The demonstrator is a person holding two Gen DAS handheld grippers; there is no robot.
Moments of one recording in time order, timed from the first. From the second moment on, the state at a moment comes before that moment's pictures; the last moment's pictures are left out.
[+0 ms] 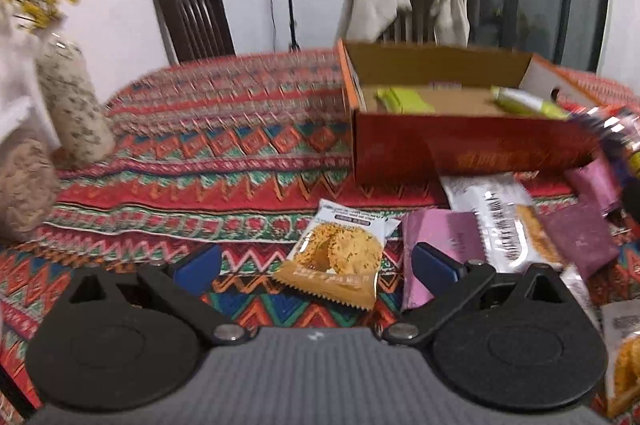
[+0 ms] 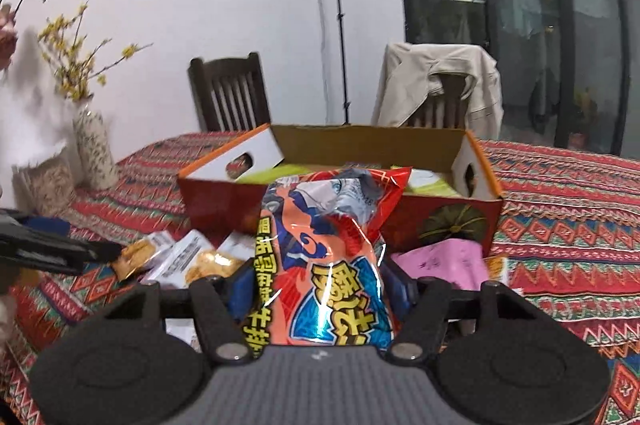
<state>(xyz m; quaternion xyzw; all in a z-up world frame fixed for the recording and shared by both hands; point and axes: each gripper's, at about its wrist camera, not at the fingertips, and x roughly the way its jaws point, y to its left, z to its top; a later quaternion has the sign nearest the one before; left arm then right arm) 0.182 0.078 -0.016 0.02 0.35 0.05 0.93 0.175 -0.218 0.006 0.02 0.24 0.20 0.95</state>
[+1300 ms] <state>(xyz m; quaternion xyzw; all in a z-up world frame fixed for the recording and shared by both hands) 0.159 0.064 0.014 0.02 0.22 0.03 0.98 0.167 -0.218 0.007 0.02 0.20 0.19 0.96</state>
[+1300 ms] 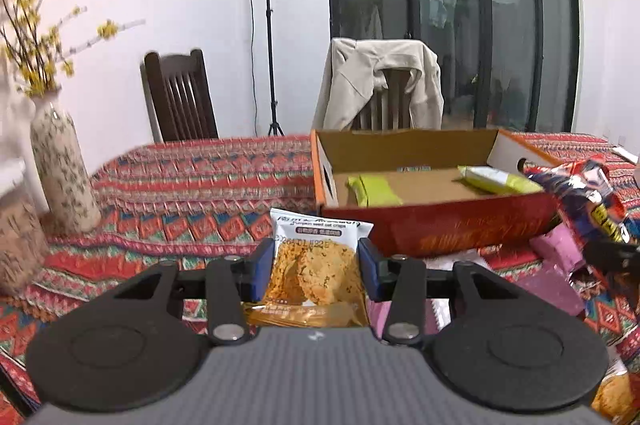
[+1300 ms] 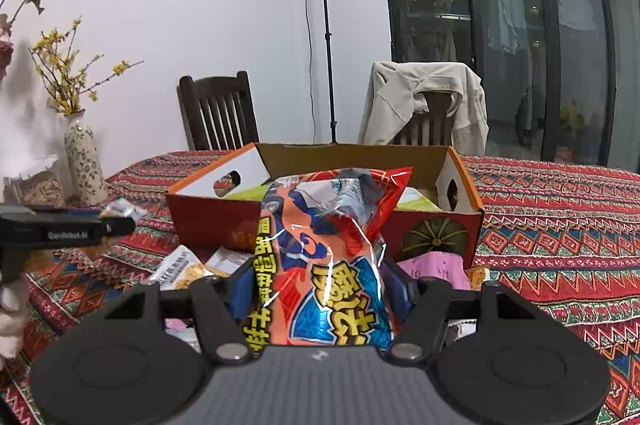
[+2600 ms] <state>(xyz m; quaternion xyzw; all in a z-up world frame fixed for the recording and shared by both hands) 0.217 0.001 0.084 -0.03 0.18 0.02 0.98 0.241 -0.223 0.081 0.04 0.17 0.17 0.97</state>
